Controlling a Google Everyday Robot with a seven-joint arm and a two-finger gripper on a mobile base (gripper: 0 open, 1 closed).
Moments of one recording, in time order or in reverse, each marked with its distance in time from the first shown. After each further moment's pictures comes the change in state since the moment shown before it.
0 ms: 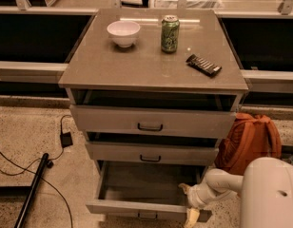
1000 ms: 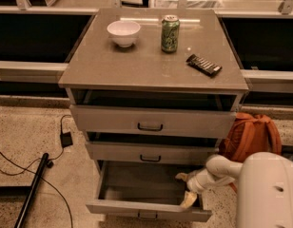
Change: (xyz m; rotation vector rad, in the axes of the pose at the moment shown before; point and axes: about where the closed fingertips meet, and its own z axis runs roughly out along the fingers) arm -0.022 -0.048 -0.038 0.047 -0.010 -0.058
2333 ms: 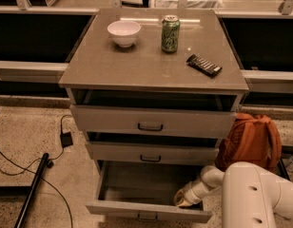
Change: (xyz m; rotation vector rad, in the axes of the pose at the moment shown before) arm 0.048 0.020 0.081 -0.075 -0.004 -0.015
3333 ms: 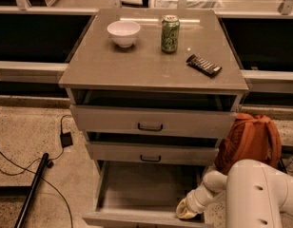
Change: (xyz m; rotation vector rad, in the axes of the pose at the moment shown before) arm -0.010 0.059 -0.010 -0.136 -0.016 0.035
